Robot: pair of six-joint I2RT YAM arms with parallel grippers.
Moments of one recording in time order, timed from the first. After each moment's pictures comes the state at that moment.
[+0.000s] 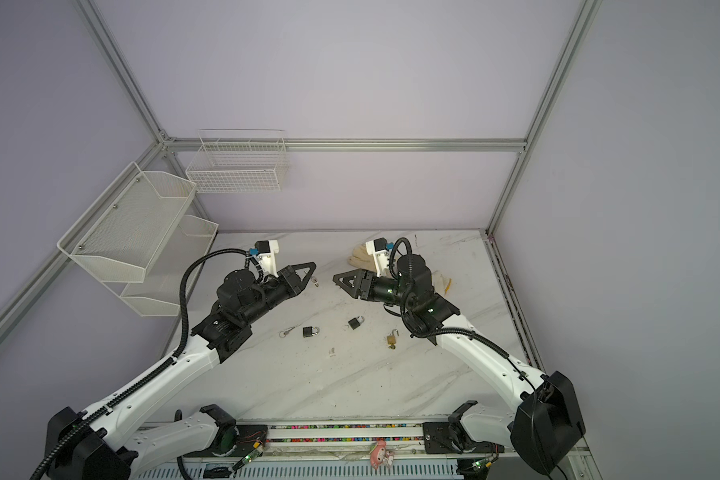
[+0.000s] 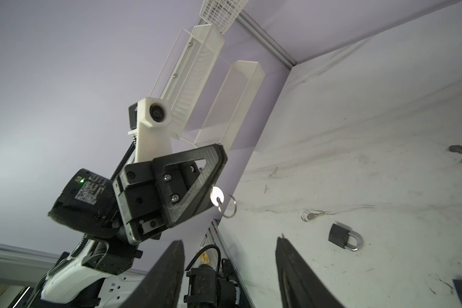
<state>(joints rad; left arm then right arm) -0.52 1.10 0.86 0.19 0.19 -0.83 0.61 1.25 0.94 0.21 -0.64 0.94</state>
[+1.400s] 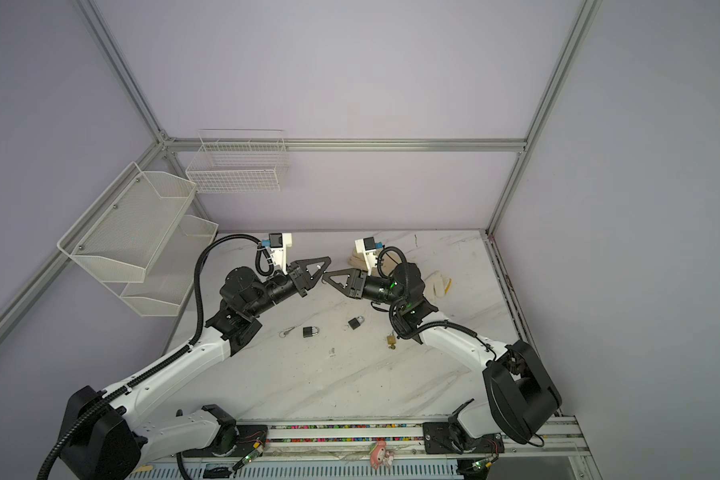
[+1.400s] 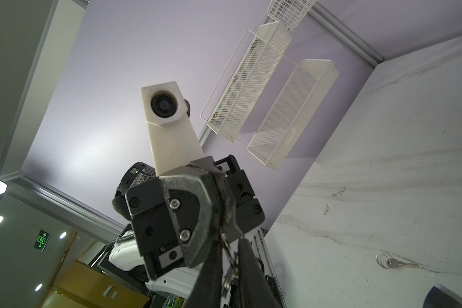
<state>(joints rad) -0.53 1.19 0.86 0.47 0.42 -0.73 0.64 1.42 0.88 0.75 -0.73 1.15</state>
